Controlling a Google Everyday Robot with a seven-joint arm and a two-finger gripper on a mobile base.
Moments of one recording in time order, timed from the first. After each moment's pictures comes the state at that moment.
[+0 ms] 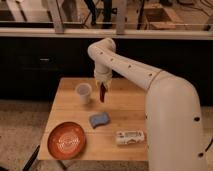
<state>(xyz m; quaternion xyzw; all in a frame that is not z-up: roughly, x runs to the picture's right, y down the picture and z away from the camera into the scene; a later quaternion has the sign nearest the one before) -0.007 0.003 0.819 -0.28 -0.20 -0.54 0.77</state>
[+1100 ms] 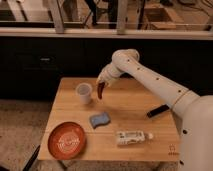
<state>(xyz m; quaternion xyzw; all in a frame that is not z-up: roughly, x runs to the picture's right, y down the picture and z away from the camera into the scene) -0.024 -0.030 0.828 0.01 -0.35 -0.53 0.77</state>
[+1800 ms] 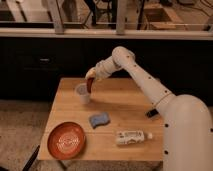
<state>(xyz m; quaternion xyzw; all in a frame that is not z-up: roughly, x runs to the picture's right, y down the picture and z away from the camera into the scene) -0.091 -0.057 0.840 0.09 -0.46 -0.52 0.72</state>
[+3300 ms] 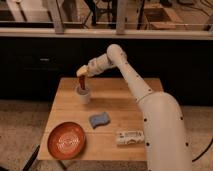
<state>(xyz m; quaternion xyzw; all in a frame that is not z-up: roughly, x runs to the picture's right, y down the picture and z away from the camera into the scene) -0.140 -0.078 0.846 0.22 -0.49 -0.61 0.58</state>
